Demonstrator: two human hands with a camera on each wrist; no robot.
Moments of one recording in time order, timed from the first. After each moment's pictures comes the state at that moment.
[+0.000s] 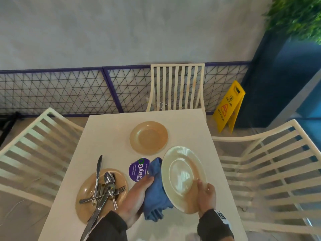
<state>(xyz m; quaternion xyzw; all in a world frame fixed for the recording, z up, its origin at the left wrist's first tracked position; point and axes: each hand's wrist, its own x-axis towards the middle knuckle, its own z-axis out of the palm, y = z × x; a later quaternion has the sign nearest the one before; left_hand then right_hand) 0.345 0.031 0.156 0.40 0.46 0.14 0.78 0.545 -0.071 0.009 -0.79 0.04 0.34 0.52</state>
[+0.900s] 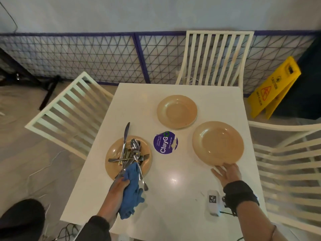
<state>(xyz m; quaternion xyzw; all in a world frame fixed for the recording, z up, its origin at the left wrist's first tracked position) 0.193 0.017 0.076 0.26 0.66 0.15 0.69 0.574 -0.047 -0.019 -0.61 0.17 0.47 0.61</state>
